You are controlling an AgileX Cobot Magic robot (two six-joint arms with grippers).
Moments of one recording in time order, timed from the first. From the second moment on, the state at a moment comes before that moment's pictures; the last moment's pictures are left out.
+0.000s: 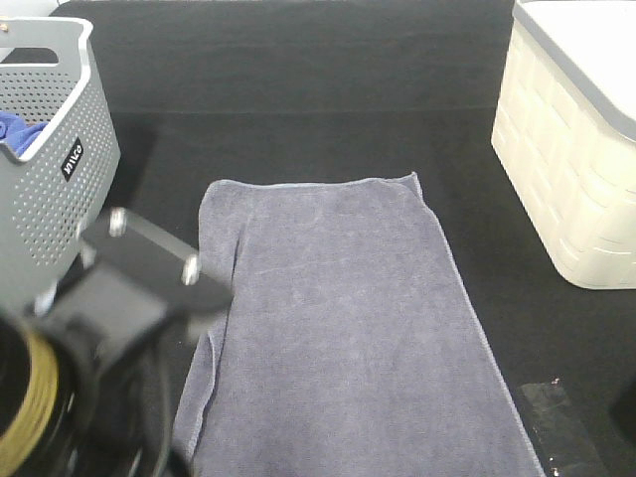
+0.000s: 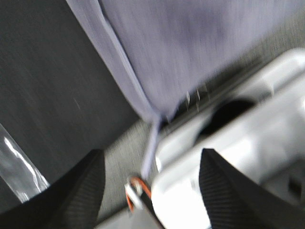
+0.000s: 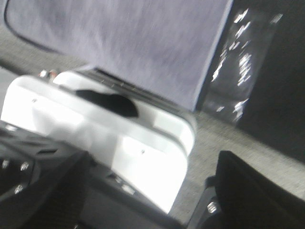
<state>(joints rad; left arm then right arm) -1.24 1.39 -0.86 0.22 0.98 -0.79 0.44 0.94 -0.74 0.21 1.22 0.05</state>
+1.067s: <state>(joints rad) -0.51 1.56 -0.99 0.45 0.36 -0.72 0.44 1.81 -1.58 -0.03 1.06 0.03</state>
